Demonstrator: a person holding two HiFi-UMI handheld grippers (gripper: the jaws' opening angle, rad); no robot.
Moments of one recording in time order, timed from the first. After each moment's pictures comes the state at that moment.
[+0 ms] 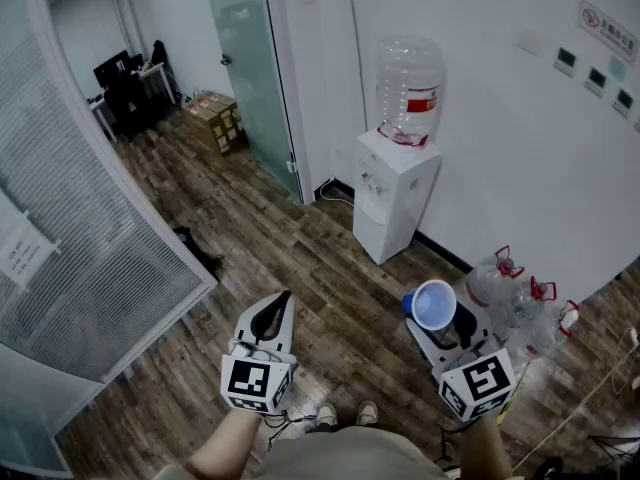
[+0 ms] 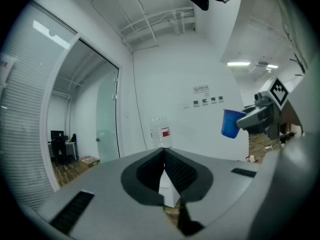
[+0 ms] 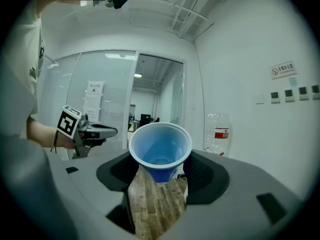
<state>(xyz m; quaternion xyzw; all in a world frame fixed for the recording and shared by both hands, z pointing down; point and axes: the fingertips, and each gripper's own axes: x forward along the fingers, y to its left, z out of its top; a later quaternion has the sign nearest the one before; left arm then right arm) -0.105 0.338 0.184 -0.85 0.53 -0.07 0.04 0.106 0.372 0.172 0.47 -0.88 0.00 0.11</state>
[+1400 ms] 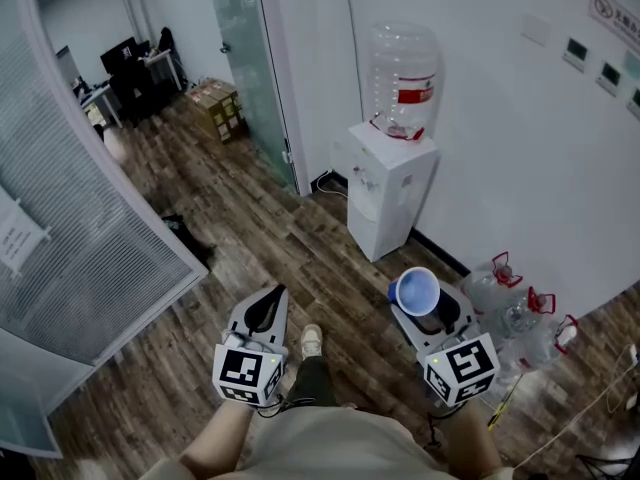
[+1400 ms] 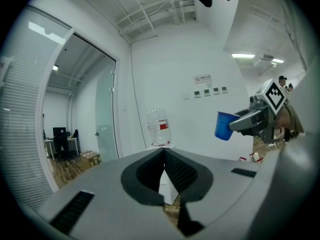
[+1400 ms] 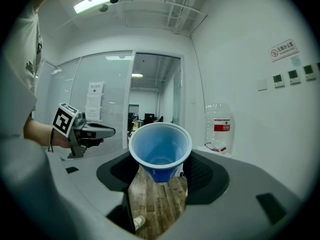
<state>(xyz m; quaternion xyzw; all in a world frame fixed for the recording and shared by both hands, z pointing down) -0.028 0.298 0.227 -0.84 0.54 -0.10 0.02 0.174 0.306 0.224 0.44 -0.89 0.02 0.10</state>
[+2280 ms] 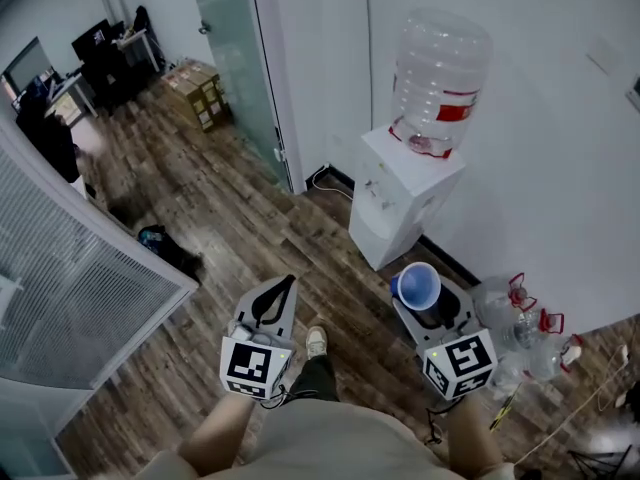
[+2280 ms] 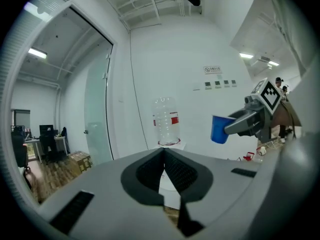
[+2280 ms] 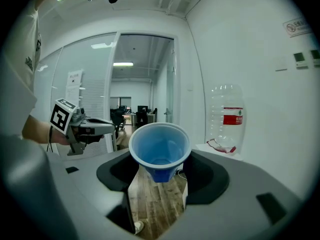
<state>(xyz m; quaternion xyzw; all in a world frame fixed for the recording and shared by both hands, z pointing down) -0.087 0.051 0.260 -0.86 0.49 -0.11 0.02 0.101 0.068 0.265 0.47 -0.87 0.06 0.14</state>
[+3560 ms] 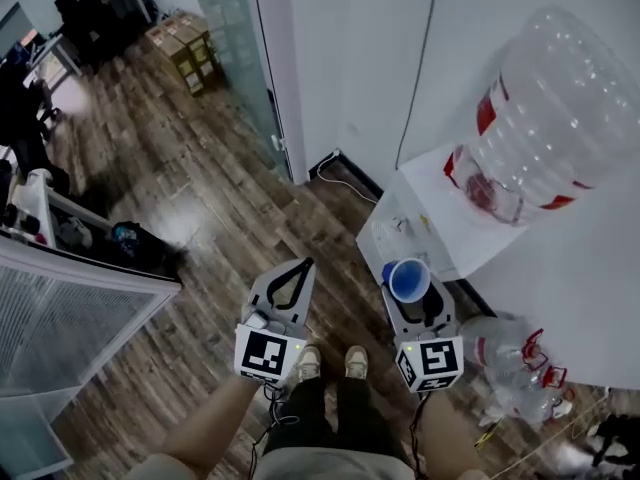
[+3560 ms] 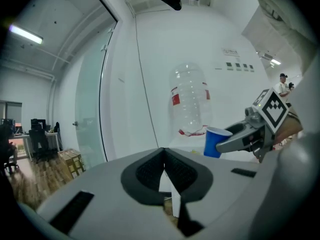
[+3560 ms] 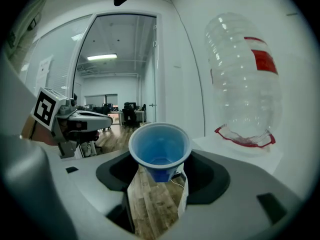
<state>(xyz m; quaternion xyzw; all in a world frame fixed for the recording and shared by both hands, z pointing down) -0.095 -0.270 0.389 -0.87 0.48 -0.11 0.01 0.056 -0.257 0.429 0.51 -0.84 0.09 0.14</state>
